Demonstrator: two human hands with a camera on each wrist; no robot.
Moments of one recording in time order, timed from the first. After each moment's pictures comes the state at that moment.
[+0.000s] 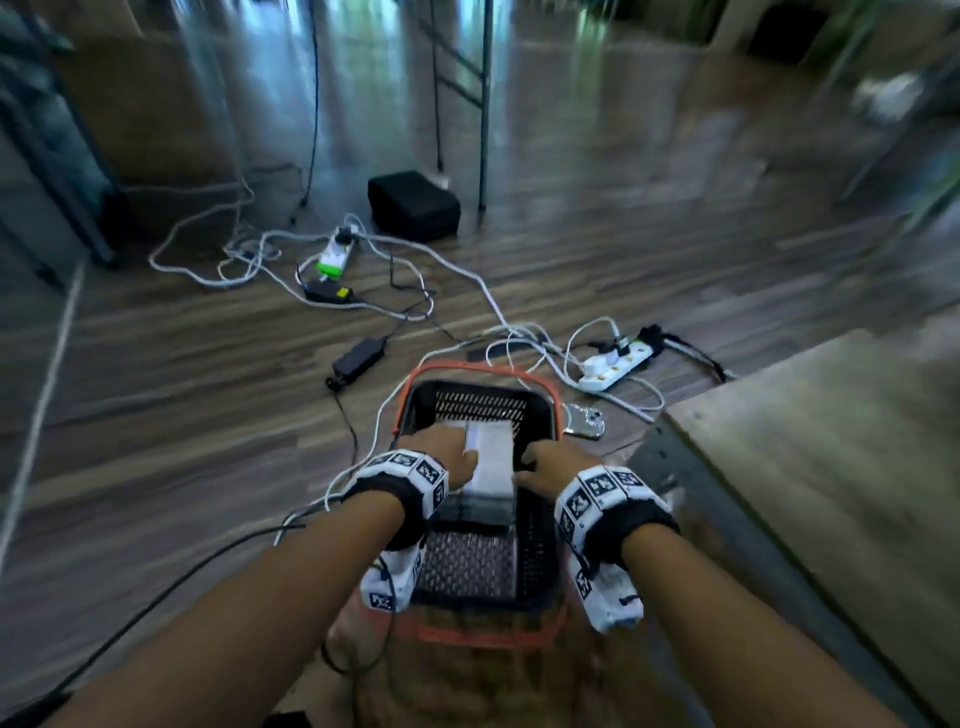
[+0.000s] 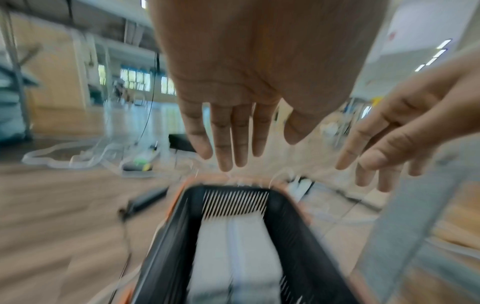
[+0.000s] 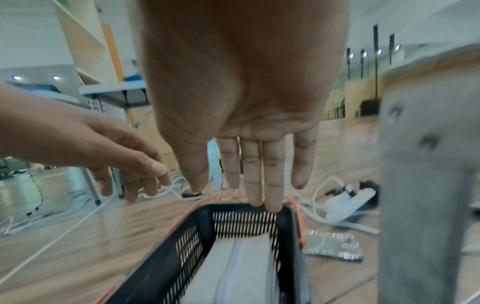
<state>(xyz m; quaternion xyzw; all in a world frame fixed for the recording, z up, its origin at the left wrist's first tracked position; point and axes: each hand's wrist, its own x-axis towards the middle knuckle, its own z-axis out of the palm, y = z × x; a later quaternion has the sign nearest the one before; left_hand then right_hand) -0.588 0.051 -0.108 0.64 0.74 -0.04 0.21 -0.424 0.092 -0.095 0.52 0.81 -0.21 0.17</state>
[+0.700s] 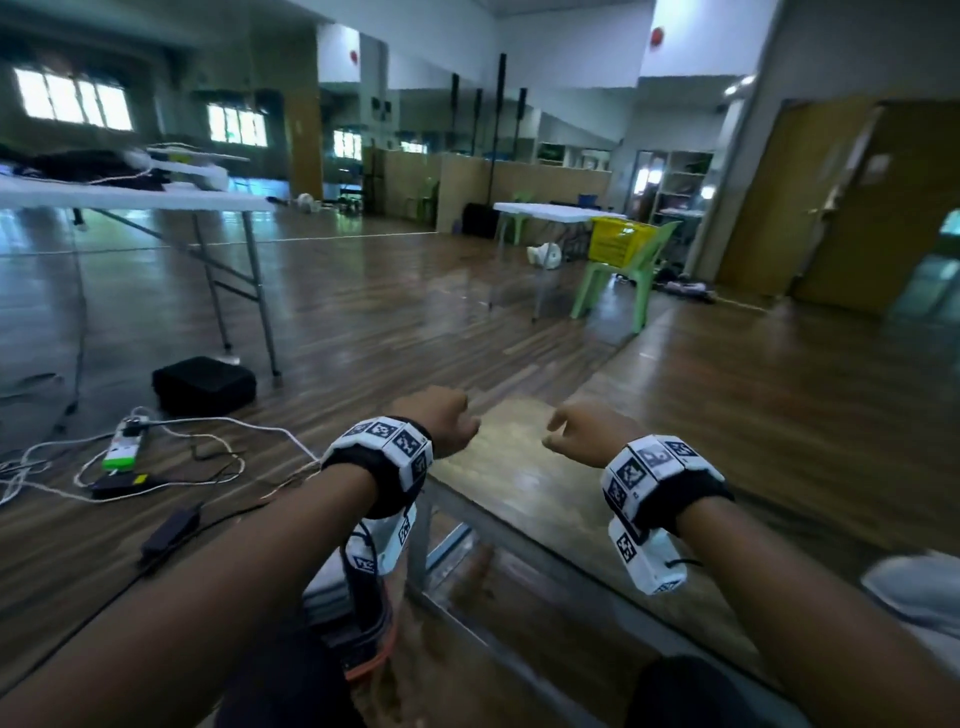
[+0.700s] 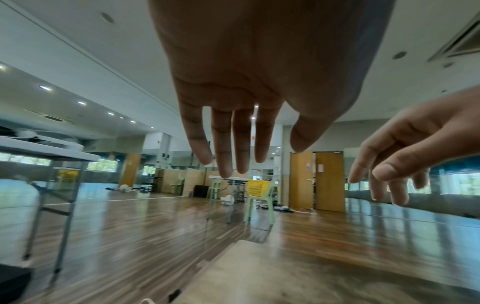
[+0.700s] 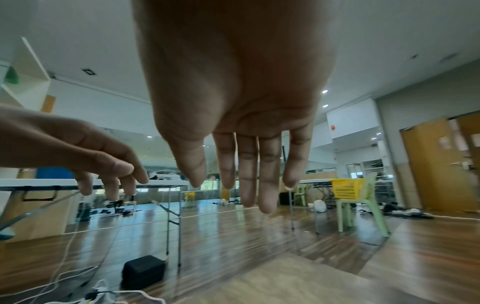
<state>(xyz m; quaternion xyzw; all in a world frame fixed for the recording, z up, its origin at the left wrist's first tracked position) -0.376 -0.086 0.185 0.84 0.54 0.08 0.04 -0.168 -0.126 0.189 0.73 0.68 -0.05 -0.03</state>
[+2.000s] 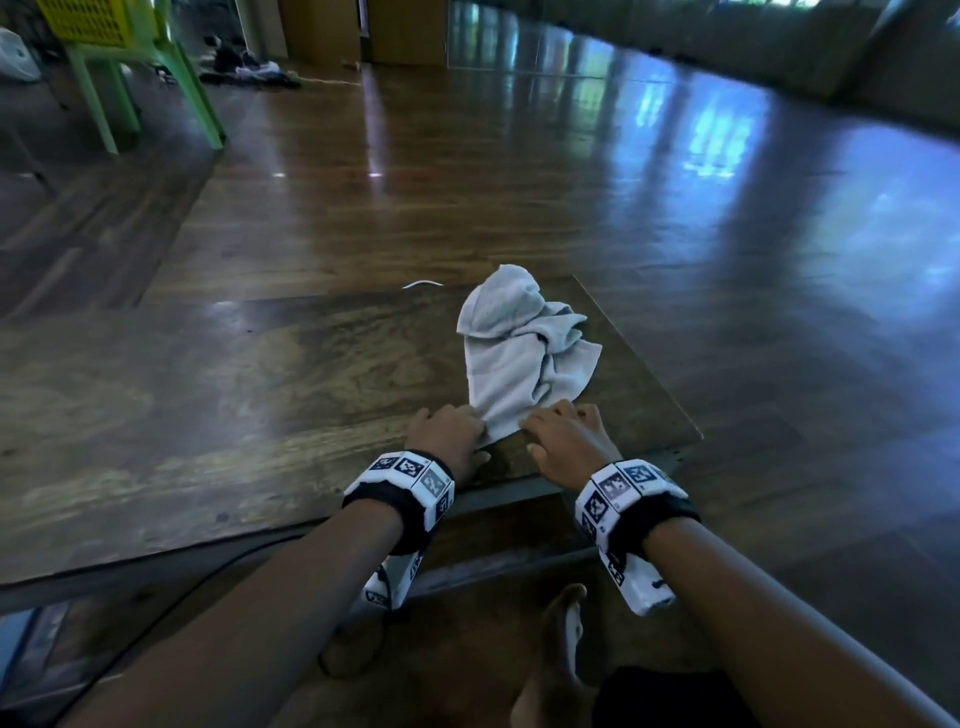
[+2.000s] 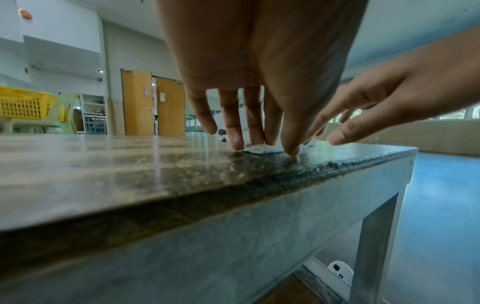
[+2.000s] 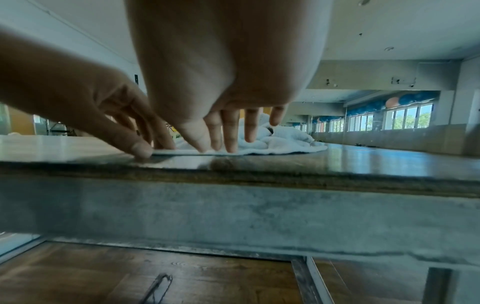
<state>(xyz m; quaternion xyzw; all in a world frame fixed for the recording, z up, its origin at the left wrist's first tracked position) 0.070 -0.241 -0.029 0.99 0.08 -0.06 0.04 0.147 -0.393 -0.022 0.91 0.42 -0.03 0.03</state>
